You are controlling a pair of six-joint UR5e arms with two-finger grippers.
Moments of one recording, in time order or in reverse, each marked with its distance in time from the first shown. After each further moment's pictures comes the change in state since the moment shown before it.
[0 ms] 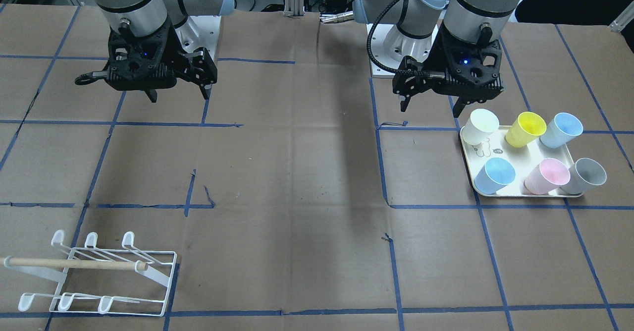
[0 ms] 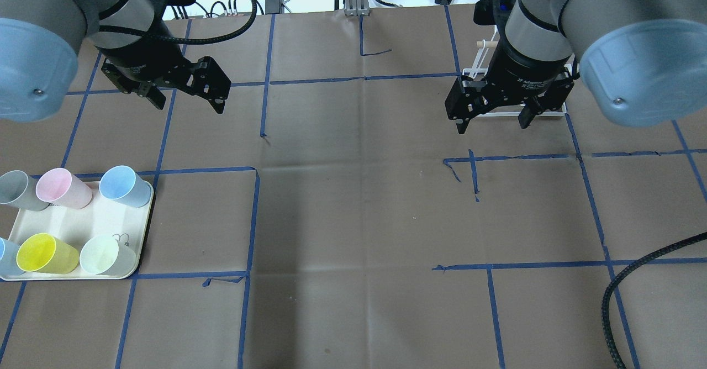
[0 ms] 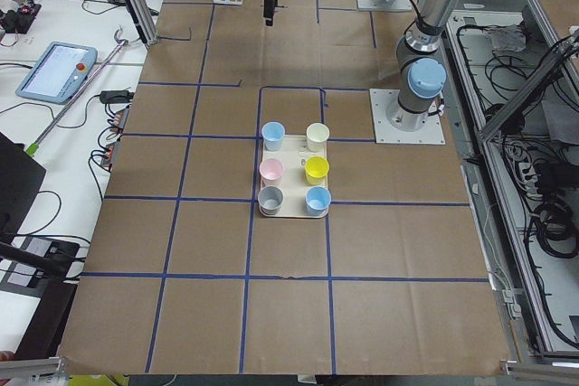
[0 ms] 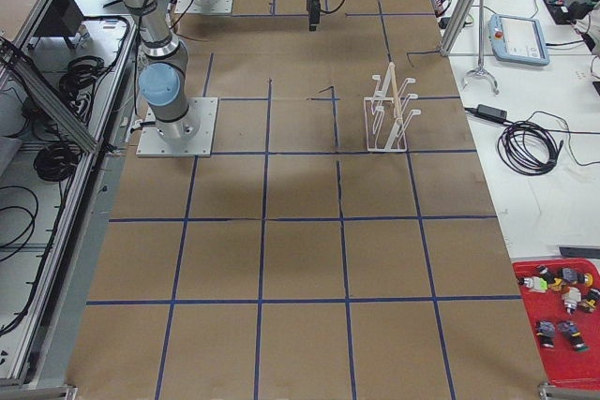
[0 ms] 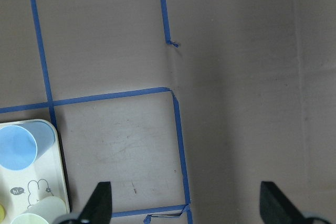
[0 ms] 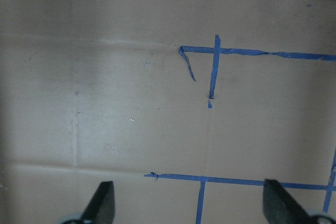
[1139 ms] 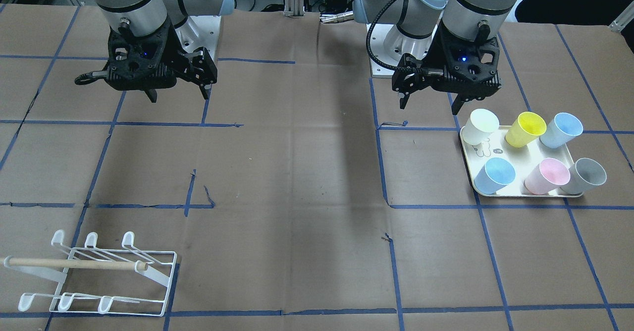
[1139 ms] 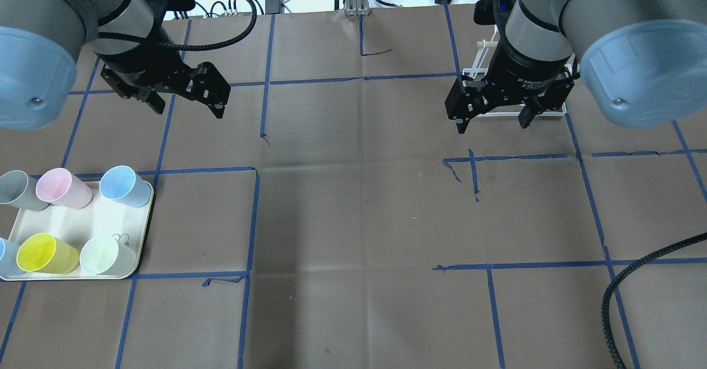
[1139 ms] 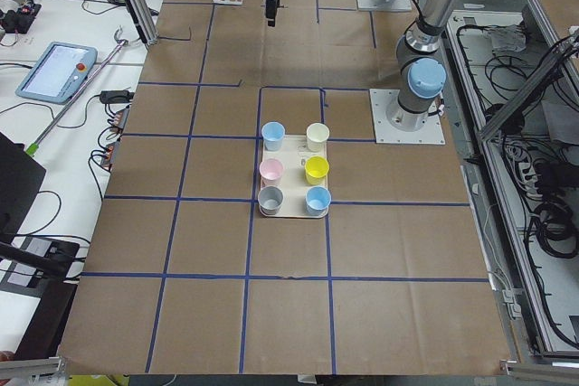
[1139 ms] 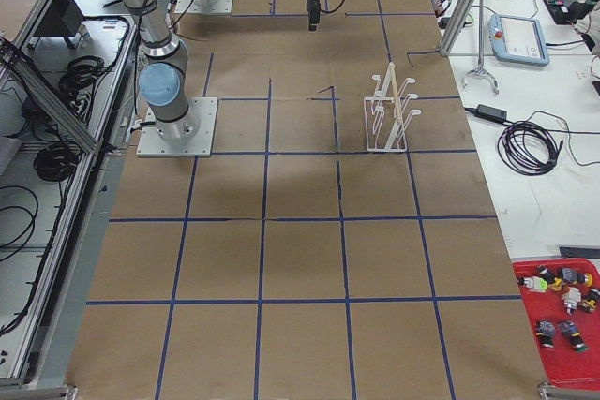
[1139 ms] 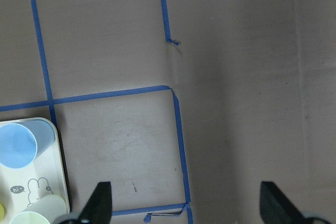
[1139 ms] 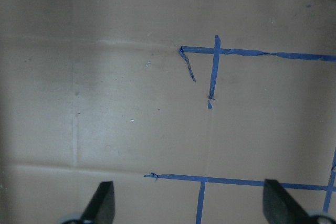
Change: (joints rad) left arm 0.002 0.019 -0.025 0.000 -0.001 0.003; right arm 0.000 -0.001 0.000 -0.002 0.000 0.000
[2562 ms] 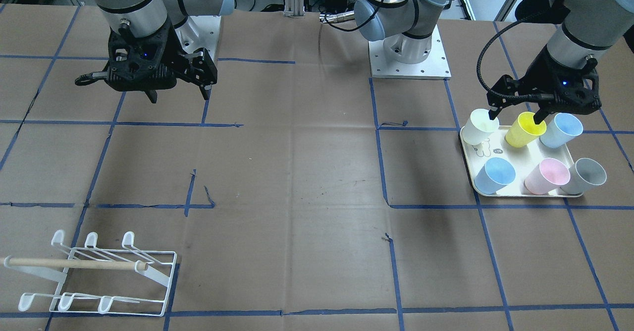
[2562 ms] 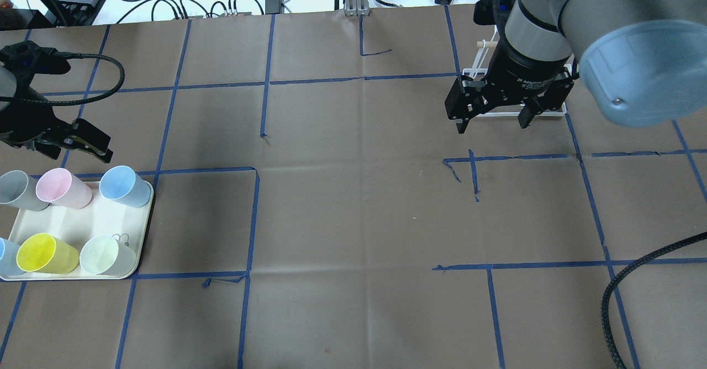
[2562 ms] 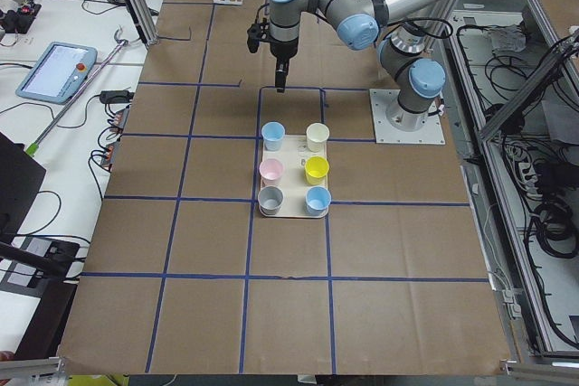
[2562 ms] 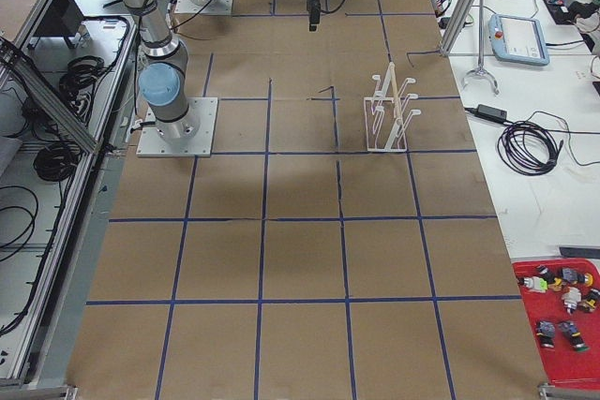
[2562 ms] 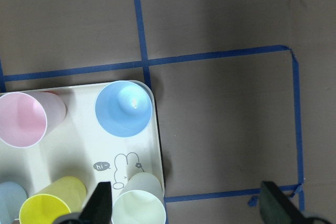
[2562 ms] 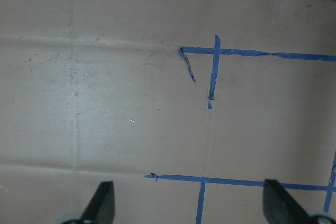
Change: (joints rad) left arm 0.450 0.058 -0.229 0.144 0.000 0.433; right arm 0.000 0.002 0.000 -0.001 0.000 0.001
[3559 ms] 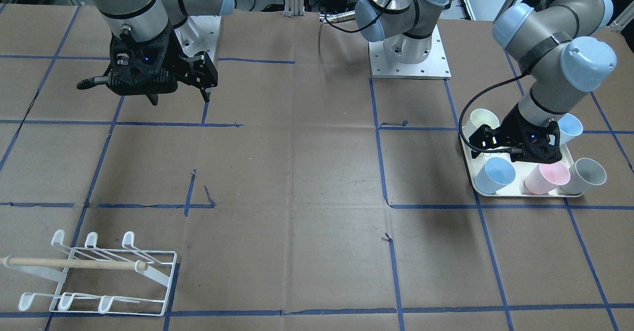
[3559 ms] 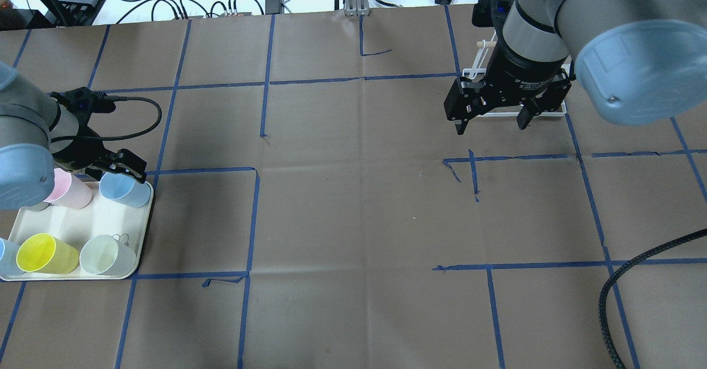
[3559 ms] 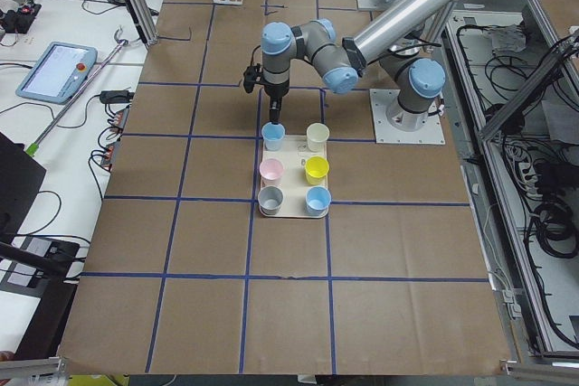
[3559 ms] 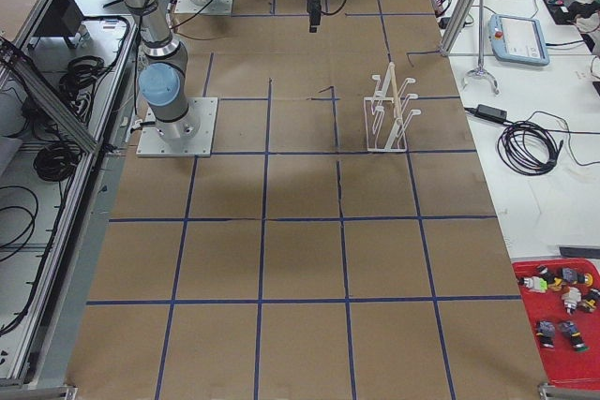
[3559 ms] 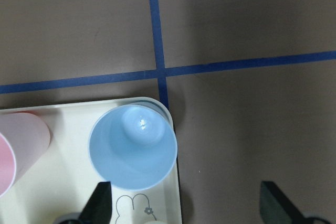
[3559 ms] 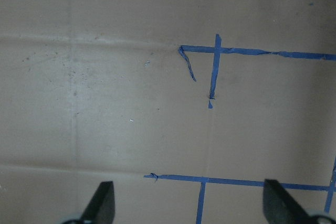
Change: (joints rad) left arm 0.010 -0.178 -0.184 0.346 0.000 -0.001; right arm 0.000 0.012 0.000 0.000 0.000 0.000
